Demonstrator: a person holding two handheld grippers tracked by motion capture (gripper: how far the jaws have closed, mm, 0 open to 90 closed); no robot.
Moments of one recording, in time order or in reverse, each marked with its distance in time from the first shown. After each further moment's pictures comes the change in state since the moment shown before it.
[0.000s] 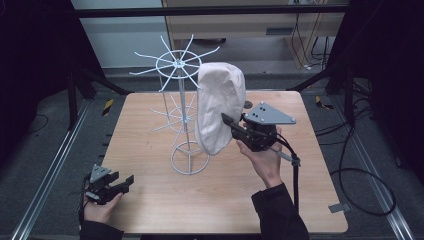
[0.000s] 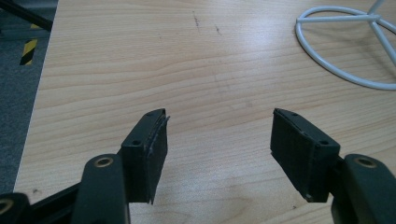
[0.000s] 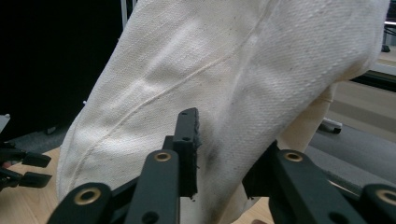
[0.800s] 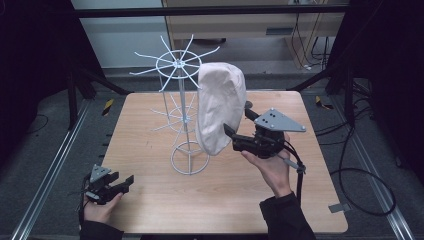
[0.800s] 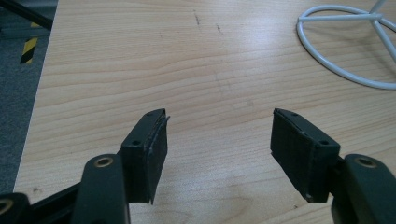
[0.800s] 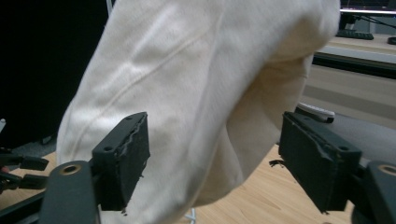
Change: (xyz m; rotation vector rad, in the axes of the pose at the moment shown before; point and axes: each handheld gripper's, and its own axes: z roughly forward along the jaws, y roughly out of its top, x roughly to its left) left arm 0.000 0.000 0.001 0.005 0.001 -0.004; right arm -0.003 -0.014 -0.017 -0.005 -0.043 0.060
